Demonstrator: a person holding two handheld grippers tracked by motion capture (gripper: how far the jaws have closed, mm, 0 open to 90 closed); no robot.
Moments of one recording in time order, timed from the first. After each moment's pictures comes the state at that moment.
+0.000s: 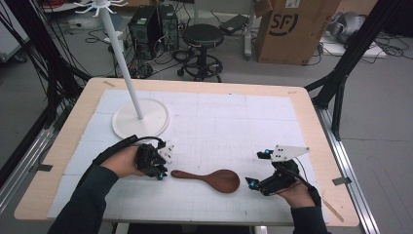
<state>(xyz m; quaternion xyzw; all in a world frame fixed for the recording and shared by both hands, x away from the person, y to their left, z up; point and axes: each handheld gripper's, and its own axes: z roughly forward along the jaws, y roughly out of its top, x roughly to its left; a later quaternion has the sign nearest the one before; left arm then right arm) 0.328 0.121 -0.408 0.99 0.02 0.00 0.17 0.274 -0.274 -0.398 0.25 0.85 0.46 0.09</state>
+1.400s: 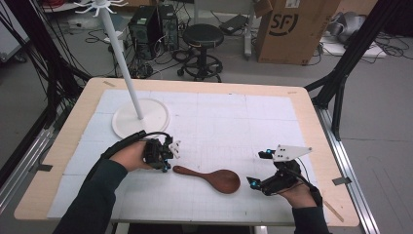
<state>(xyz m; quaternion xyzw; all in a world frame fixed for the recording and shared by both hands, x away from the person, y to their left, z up) 0.344 0.100 -0.407 0.99 0.03 0.02 0.13 0.273 -0.278 -0.396 0.25 0.84 0.47 0.10</state>
